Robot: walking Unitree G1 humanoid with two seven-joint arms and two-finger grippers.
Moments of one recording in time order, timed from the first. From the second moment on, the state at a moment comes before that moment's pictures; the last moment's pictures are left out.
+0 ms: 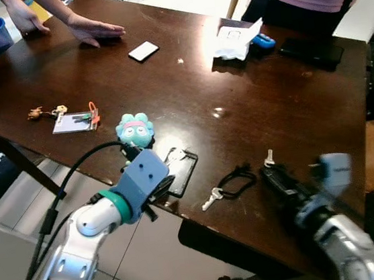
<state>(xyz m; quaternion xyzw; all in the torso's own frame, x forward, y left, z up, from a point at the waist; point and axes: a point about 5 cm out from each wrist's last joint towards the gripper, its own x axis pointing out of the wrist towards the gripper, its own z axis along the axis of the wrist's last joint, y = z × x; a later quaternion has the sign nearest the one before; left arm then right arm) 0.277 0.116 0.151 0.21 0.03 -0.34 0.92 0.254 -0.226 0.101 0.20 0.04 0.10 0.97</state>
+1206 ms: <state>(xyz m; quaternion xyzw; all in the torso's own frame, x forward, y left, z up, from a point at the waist) 0.274 0.109 0.147 0.19 0.03 -0.34 0.92 0.238 -0.288 0.122 0.27 0.02 0.11 0.96</state>
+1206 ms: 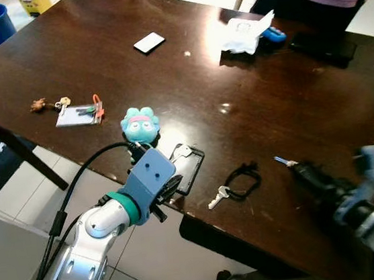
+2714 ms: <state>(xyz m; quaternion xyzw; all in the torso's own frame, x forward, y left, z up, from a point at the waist) 0.273 0.108 0.146 0.19 0.04 -0.33 0.92 0.255 -0.273 0.119 0.09 0.04 0.15 0.98</state>
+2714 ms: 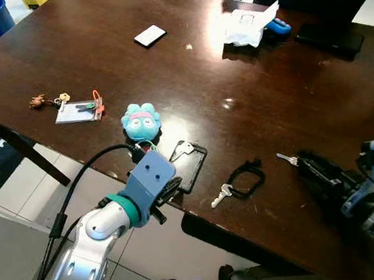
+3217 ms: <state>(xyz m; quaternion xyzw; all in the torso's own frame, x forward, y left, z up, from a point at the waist) 0.271 0.108 0.146 0.19 0.04 -0.33 0.92 0.250 -0.266 0.111 0.08 0.05 0.16 0.98</state>
